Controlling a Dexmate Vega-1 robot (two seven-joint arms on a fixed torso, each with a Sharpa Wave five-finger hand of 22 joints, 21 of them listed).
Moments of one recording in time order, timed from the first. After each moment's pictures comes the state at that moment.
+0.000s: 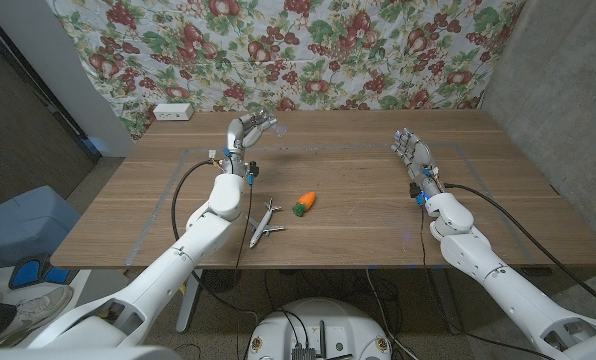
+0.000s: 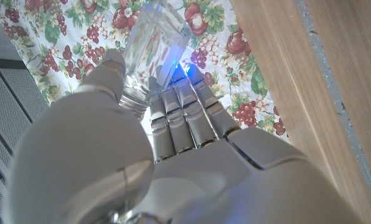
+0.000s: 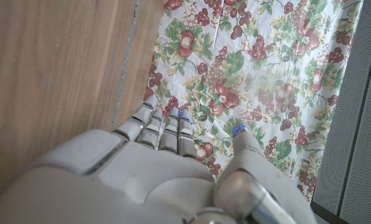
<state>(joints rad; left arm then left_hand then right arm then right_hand) 0.84 0.40 0.43 -1.42 -0.20 -0.38 0.48 1.00 -0.02 0.40 -0.17 0.17 0.89 0.05 0.19 0.20 0.99 -0.02 0.20 0.18 0.89 -0.11 0.19 0.18 0.54 -0.05 0.54 0.20 -0.92 -0.48 -0.35 -1.31 0.62 0.43 -0.02 0.30 0.13 0.41 -0.15 0.19 0.33 0.06 0.19 0.19 0.28 0.01 0.20 0.21 0.11 -0.01 0.25 0.22 0.22 -0.01 0.31 0.17</state>
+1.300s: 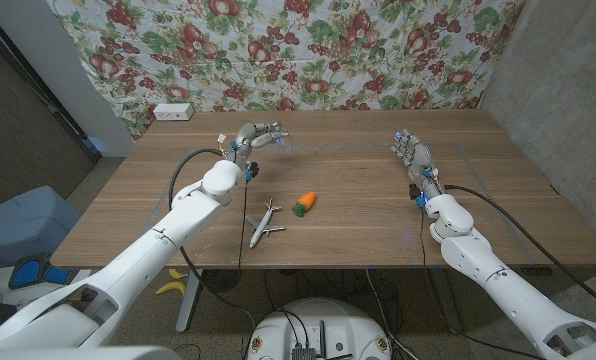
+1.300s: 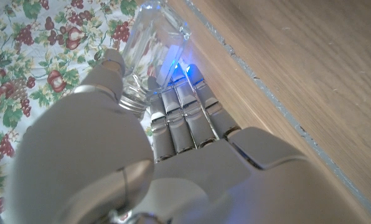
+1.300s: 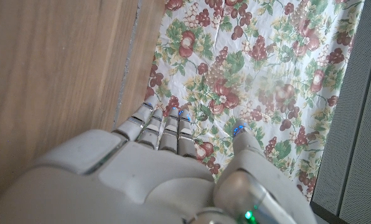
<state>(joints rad) 0.78 0.57 0.49 -1.64 -0.27 0.14 0.28 1.00 -0.02 0.40 -0.17 0.17 0.89 0.05 0.20 0.20 1.00 -0.02 0.20 0.18 0.89 -0.11 0.19 0.18 0.53 -0.05 0.54 0.20 -0.94 -0.49 -0.34 -1.33 0.62 0.43 -0.04 0.30 0.13 0.41 -0.15 0.19 0.33 0.06 0.19 0.19 0.28 0.01 0.20 0.21 0.11 -0.01 0.25 0.22 0.22 0.00 0.30 0.17</state>
